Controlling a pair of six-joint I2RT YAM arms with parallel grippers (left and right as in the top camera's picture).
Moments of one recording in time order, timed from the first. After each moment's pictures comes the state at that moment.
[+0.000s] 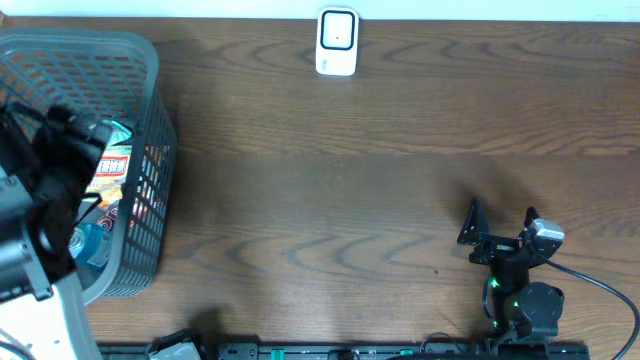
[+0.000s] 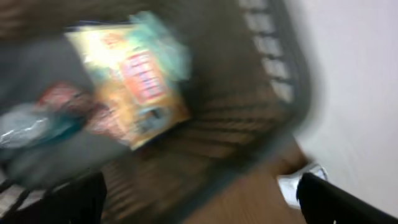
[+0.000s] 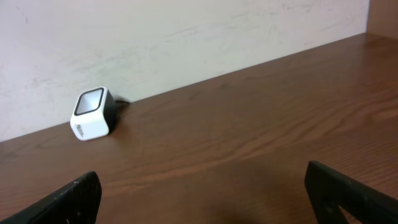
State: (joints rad) left arm 0.38 1.15 1.58 -1.25 -0.01 -0.88; right arm -0.01 0.01 0.01 -0.07 0.06 0.27
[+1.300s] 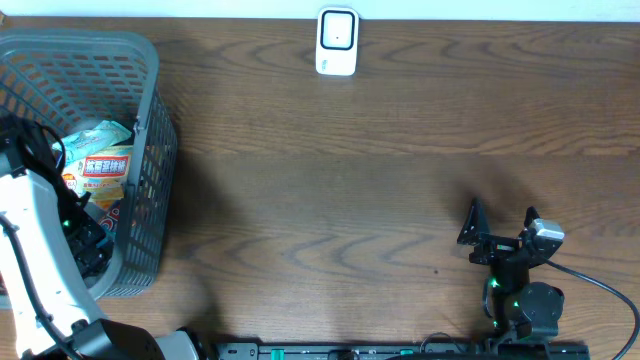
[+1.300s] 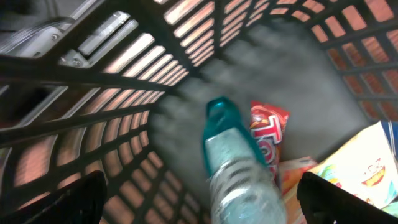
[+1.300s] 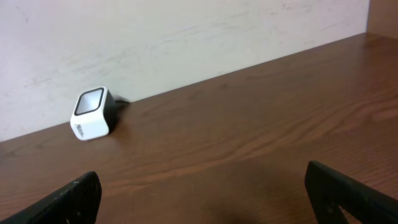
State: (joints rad) left arm 0.53 1.47 1.42 -1.57 -0.27 -1.90; right arm -0.01 0.01 0.01 -0.07 0.06 0.27
